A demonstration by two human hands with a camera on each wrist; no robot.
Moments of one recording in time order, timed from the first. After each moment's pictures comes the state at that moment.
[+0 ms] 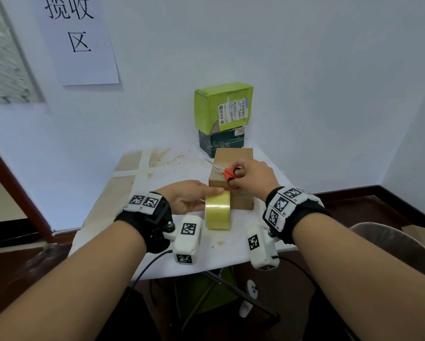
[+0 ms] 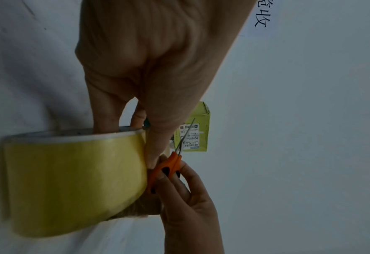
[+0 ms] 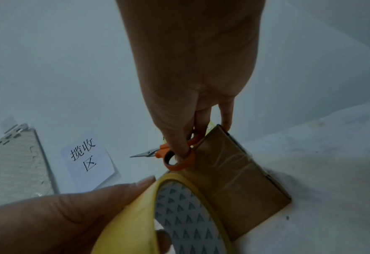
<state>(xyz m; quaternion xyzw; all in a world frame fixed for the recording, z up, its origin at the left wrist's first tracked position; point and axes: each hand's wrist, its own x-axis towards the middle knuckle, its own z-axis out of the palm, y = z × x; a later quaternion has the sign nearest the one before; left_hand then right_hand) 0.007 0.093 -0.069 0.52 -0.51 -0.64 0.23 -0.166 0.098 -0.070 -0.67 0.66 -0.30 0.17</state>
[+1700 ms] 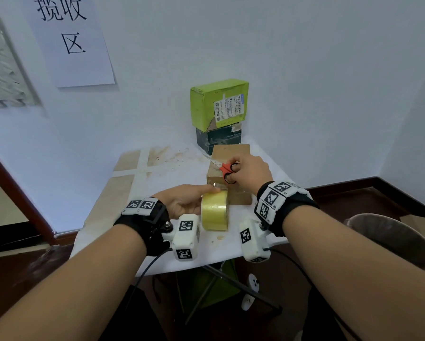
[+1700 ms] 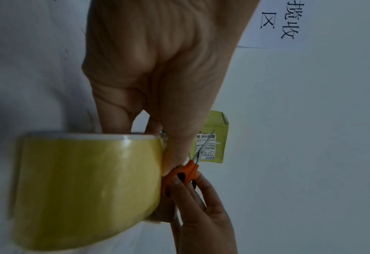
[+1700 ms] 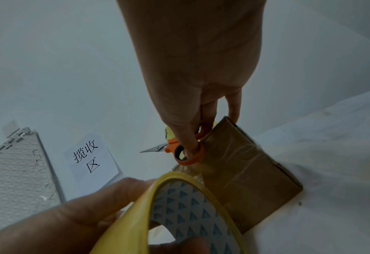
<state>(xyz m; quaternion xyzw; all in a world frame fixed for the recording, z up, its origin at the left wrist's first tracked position) 0.009 0.106 -0.075 0.54 -0.46 -0.67 0.23 -0.159 0.100 -0.070 -0.64 0.68 -0.32 0.16</state>
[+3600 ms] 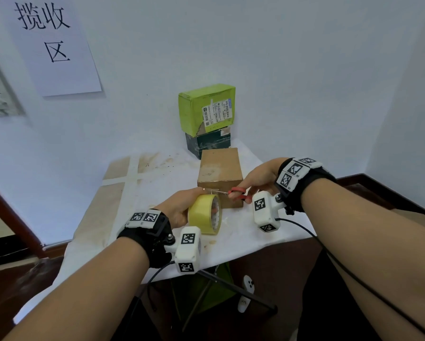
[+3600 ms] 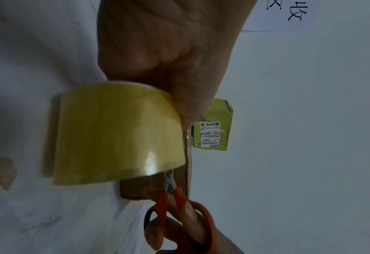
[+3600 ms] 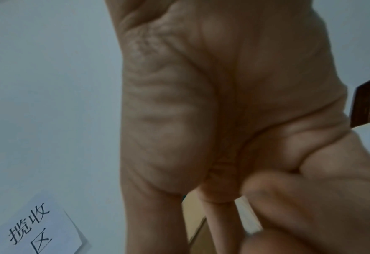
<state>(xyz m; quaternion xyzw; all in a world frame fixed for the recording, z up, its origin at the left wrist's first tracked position) -0.003 0.102 -0.087 0.52 -0.43 -0.67 0.30 -0.210 0.099 -0.042 -0.55 0.65 0.02 0.52</state>
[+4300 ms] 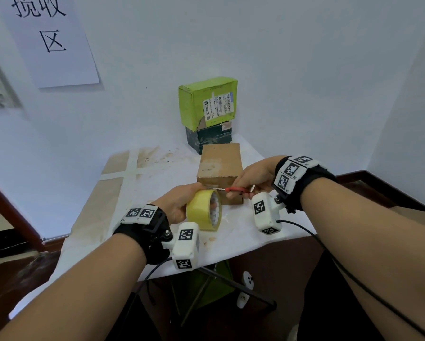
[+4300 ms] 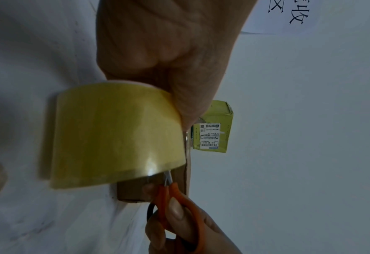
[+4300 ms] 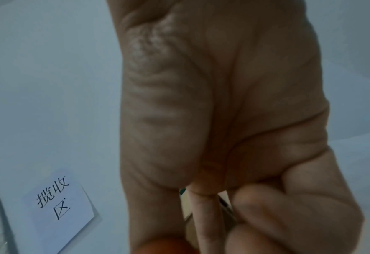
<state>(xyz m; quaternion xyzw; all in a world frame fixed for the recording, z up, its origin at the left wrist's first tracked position) -0.001 0.095 -0.092 0.52 -0.43 -0.67 0.30 -0.204 0.078 -0.060 -0.58 0.64 0.02 0.50</state>
